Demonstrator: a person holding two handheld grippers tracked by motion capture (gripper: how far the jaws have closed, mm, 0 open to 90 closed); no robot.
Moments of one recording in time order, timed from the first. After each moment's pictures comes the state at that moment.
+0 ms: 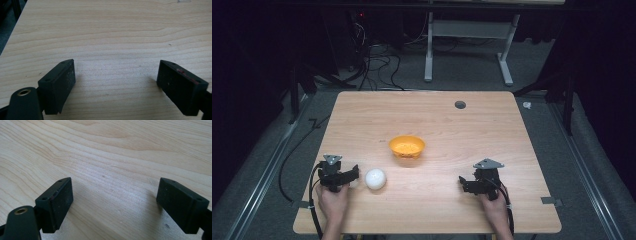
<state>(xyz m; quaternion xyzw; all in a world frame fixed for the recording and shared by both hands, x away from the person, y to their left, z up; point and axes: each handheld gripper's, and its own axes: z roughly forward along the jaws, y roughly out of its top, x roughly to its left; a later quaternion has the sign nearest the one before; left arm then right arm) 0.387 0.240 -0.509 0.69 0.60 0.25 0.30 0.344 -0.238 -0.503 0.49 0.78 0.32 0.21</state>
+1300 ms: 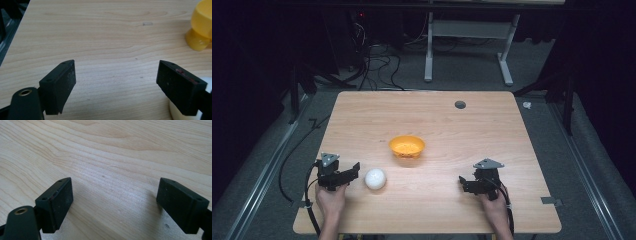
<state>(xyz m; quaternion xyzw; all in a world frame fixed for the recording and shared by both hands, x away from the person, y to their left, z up) 0.371 0.237 -0.477 0.69 0.57 0.24 0.37 0.344 -0.238 -0.503 0.49 0.78 0.32 0.21</state>
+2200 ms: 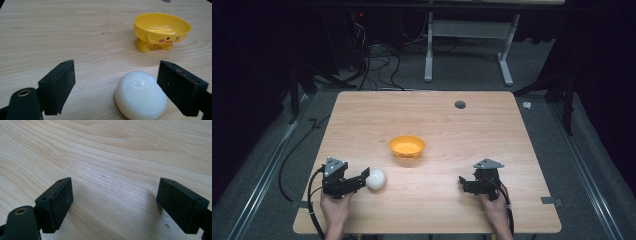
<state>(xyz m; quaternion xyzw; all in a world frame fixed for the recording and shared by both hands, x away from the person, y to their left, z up) 0.337 0.210 -0.455 0.71 0.52 0.21 0.43 0.344 -0.238 -0.503 0.49 0.78 0.32 0.21</state>
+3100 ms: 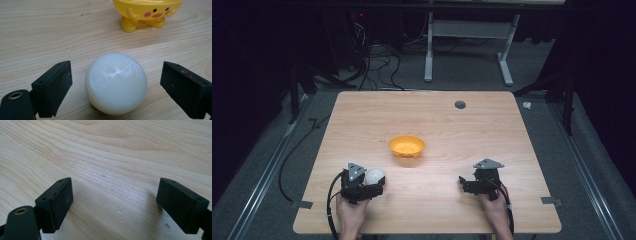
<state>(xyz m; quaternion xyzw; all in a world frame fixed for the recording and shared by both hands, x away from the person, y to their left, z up) 0.333 0.166 -0.477 0.75 0.50 0.21 0.38 0.343 -0.238 -0.503 0.49 0.78 0.32 0.21</state>
